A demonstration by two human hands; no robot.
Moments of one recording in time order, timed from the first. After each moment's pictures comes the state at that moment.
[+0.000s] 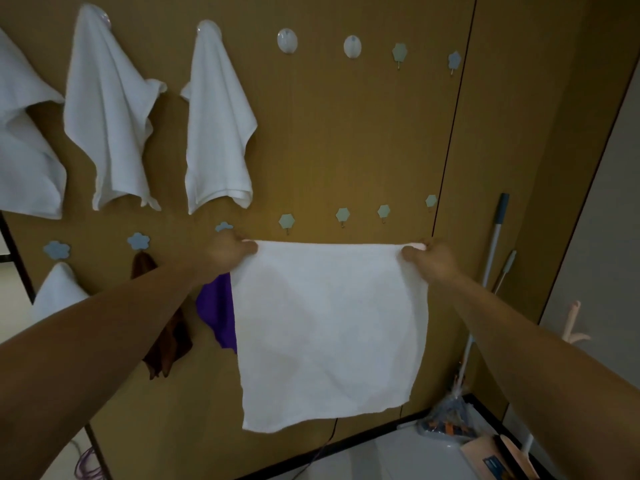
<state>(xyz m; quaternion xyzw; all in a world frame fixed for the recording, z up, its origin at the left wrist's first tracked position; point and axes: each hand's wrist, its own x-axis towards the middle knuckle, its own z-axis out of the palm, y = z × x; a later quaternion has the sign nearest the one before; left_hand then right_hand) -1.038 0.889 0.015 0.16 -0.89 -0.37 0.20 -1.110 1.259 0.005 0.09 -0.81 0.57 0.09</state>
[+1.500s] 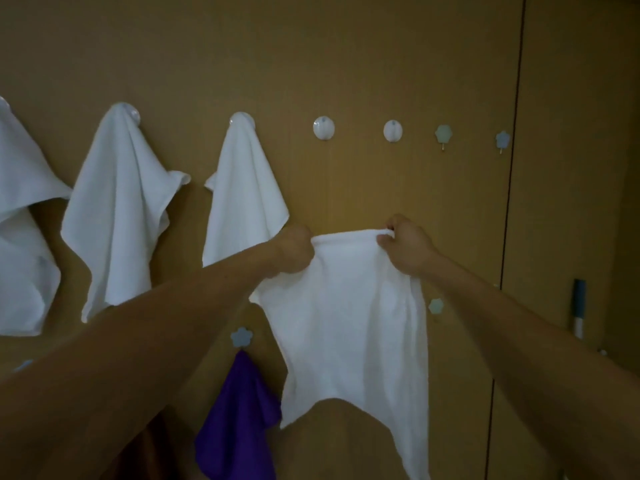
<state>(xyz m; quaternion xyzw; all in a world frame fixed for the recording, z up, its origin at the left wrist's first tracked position) -1.160 0.889 0.185 0.05 -0.95 -0.16 0.25 -1.250 1.088 0.172 0.27 -0.86 0.33 0.28</state>
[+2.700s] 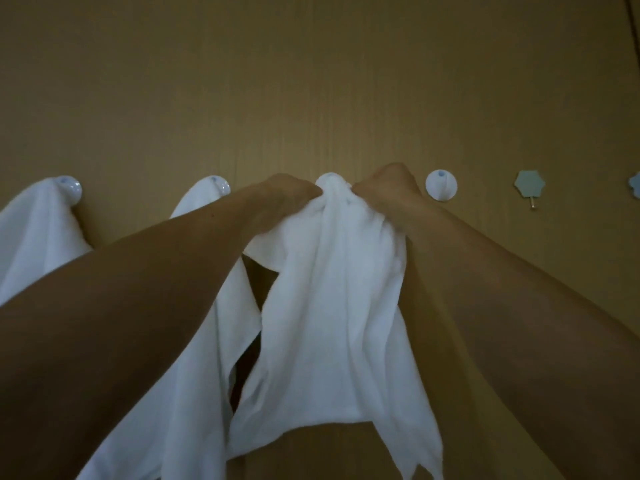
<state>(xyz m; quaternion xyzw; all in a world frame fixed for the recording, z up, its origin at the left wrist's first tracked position) -1.312 0.847 0.379 0.16 -0.85 -0.29 0.41 -1.432 0.976 0.382 0.33 -0.73 0.54 0.26</state>
